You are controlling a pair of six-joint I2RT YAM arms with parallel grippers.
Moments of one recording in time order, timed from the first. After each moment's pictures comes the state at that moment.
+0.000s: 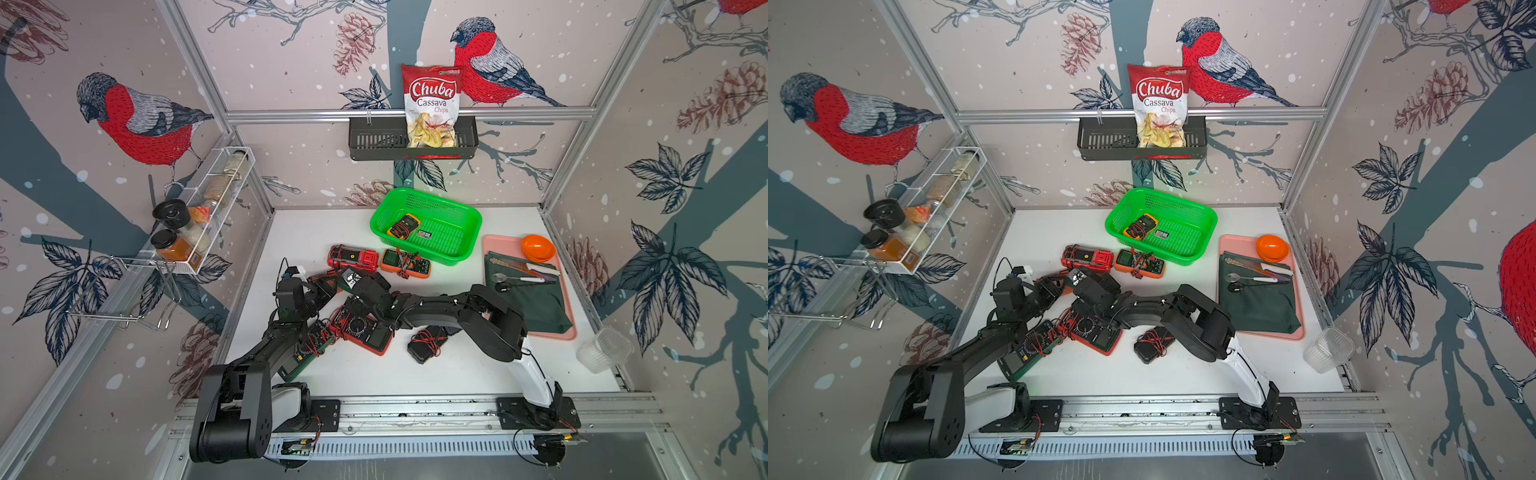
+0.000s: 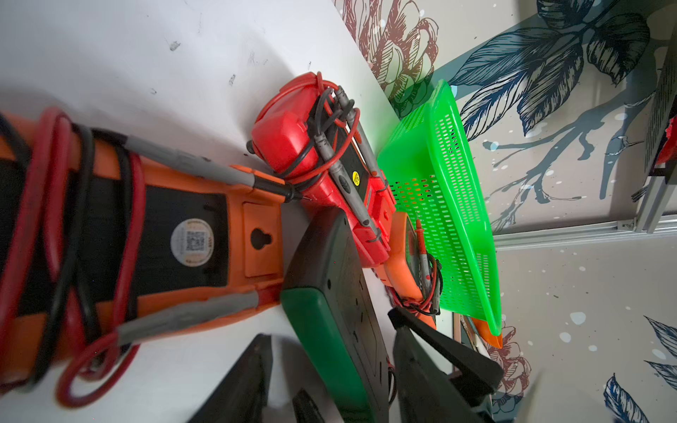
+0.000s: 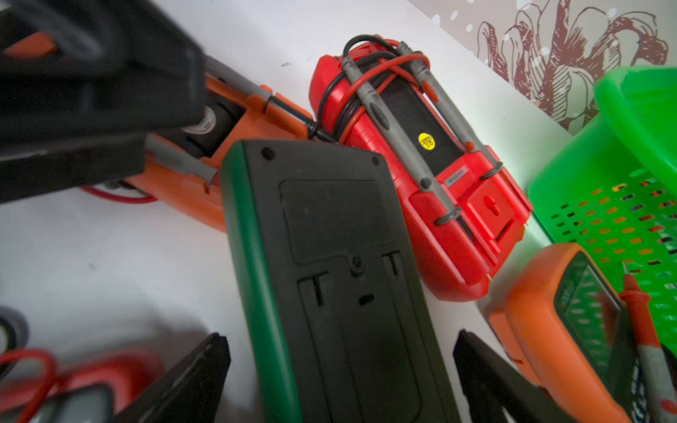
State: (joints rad) left arm 0.04 1.20 0.34 0.38 0.42 -0.86; right arm 1.13 2.23 1.48 0.10 0.42 -0.05
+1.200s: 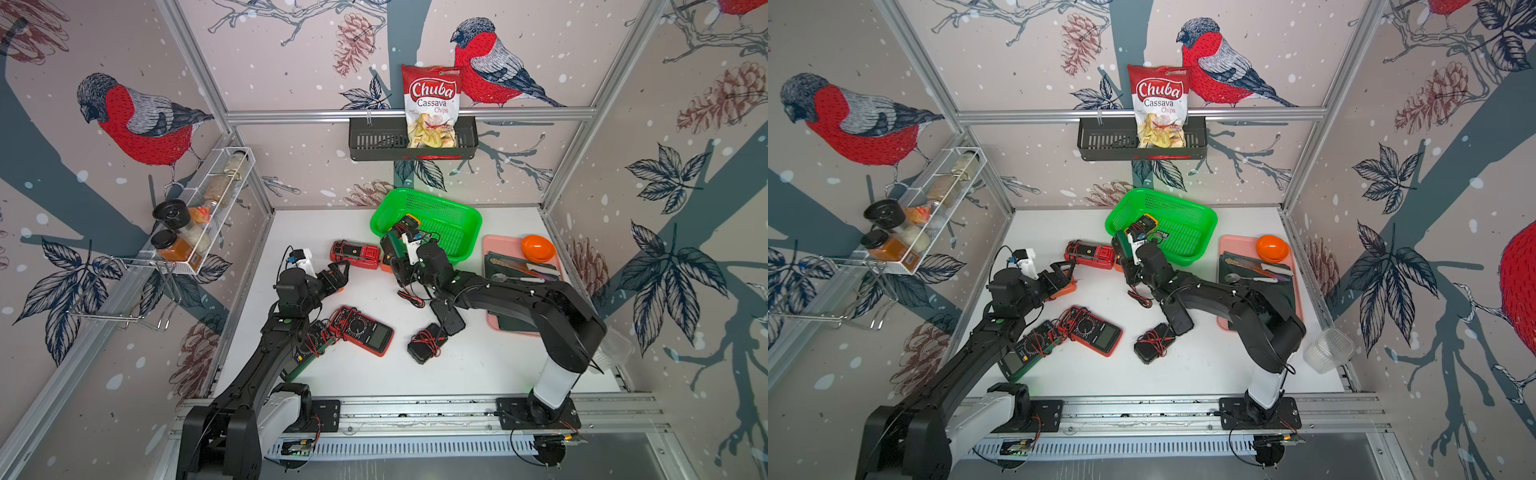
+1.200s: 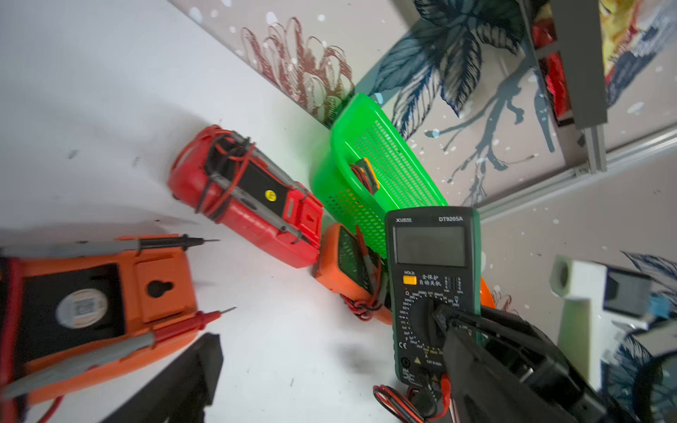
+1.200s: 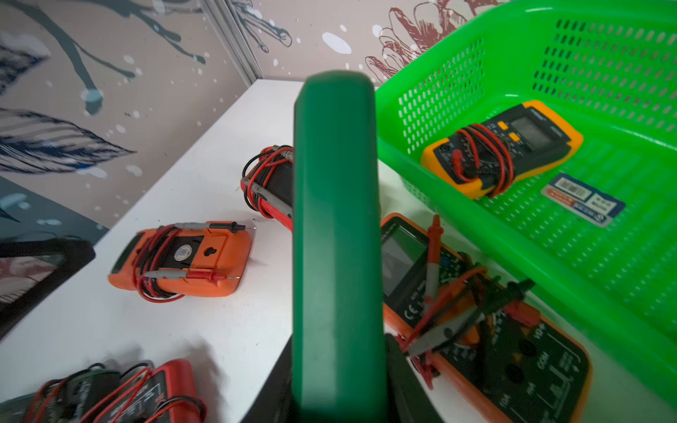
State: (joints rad) left arm -0.11 1.02 0.49 0.20 0.34 -0.70; right arm 0.81 1.73 1.04 0.26 -0.01 0.36
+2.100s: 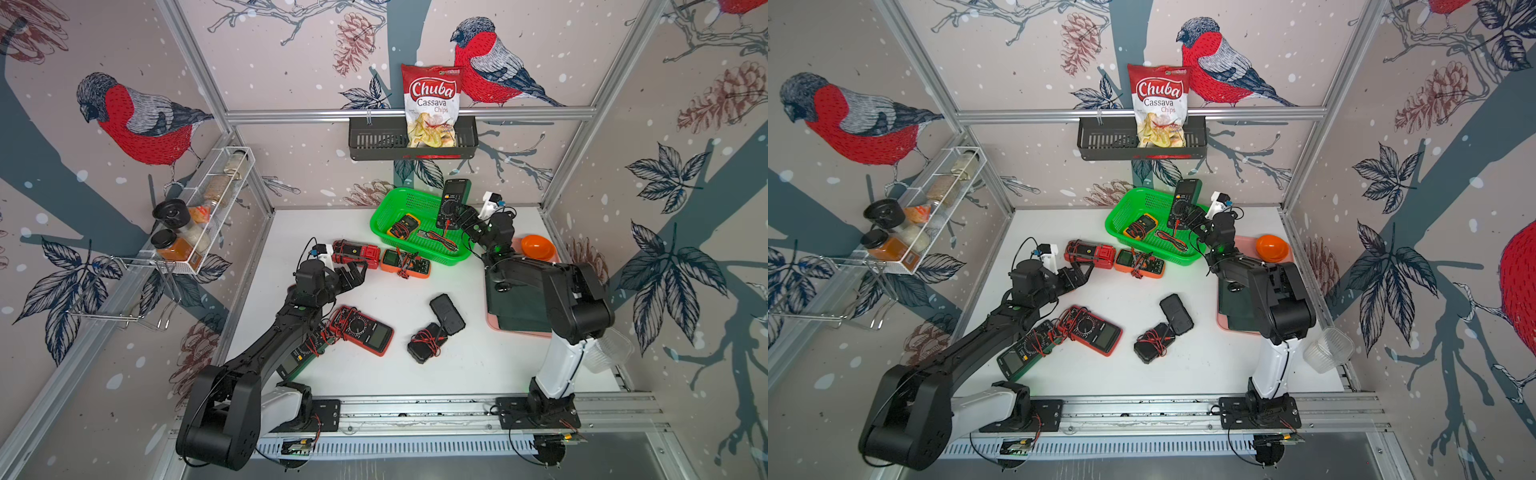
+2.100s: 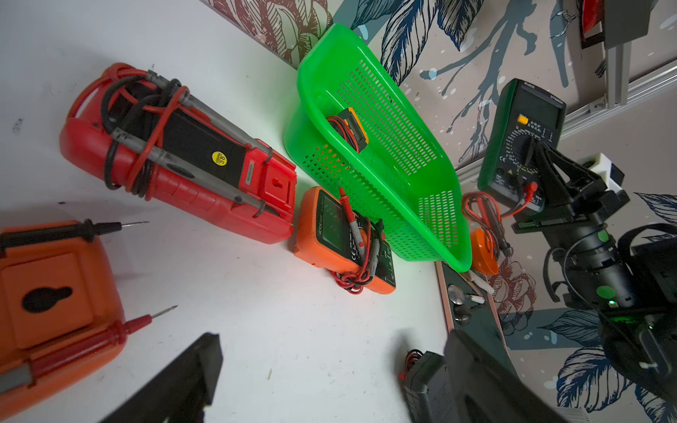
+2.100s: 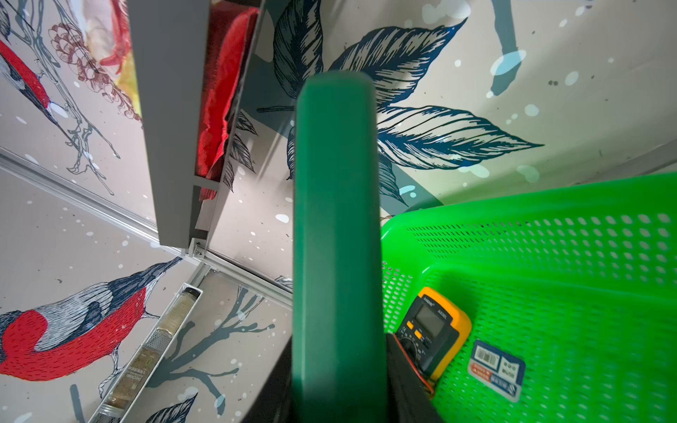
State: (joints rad) left arm -0.21 1.19 0.54 0.22 0.34 -0.67; right arm 0.30 1.93 1.13 0.83 -0.28 0.94
